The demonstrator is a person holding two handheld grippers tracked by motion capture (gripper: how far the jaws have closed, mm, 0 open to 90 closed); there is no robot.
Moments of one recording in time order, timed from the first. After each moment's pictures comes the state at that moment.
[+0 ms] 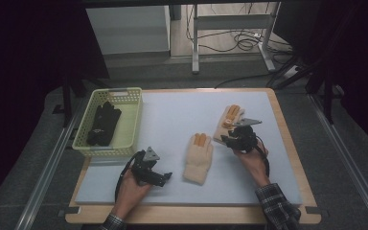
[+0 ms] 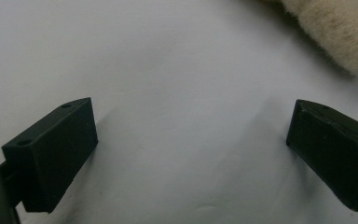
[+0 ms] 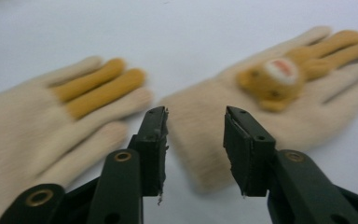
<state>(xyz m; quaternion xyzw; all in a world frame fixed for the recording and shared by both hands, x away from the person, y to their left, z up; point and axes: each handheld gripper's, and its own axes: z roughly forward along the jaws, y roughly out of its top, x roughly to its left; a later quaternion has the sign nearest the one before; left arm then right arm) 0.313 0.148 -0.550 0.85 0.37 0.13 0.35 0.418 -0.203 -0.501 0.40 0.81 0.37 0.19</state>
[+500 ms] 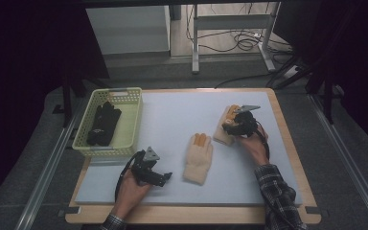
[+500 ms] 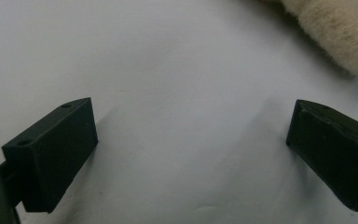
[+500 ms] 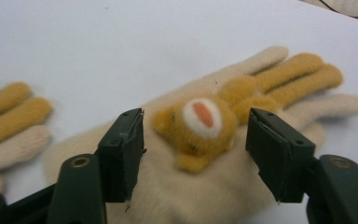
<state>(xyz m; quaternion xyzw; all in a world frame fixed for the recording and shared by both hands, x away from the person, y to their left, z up) 0.313 0.148 -0.550 0.85 0.37 0.13 0.35 0.485 -0.214 -0.513 0.39 0.83 0.36 0.20</state>
